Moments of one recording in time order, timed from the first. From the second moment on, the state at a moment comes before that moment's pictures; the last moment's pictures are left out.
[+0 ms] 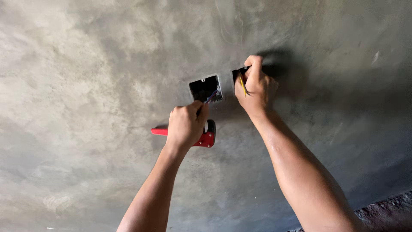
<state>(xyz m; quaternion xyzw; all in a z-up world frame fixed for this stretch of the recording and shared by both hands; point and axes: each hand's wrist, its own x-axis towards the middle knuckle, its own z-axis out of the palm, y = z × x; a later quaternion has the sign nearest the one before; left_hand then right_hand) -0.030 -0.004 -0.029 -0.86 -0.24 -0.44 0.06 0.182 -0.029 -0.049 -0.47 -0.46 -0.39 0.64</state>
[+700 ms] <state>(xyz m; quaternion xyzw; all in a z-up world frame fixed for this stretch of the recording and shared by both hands) -0.033 -0.004 -0.035 -0.86 -0.27 -0.43 0.10 0.198 -0.042 -0.040 -0.52 -0.54 -0.40 0.53</state>
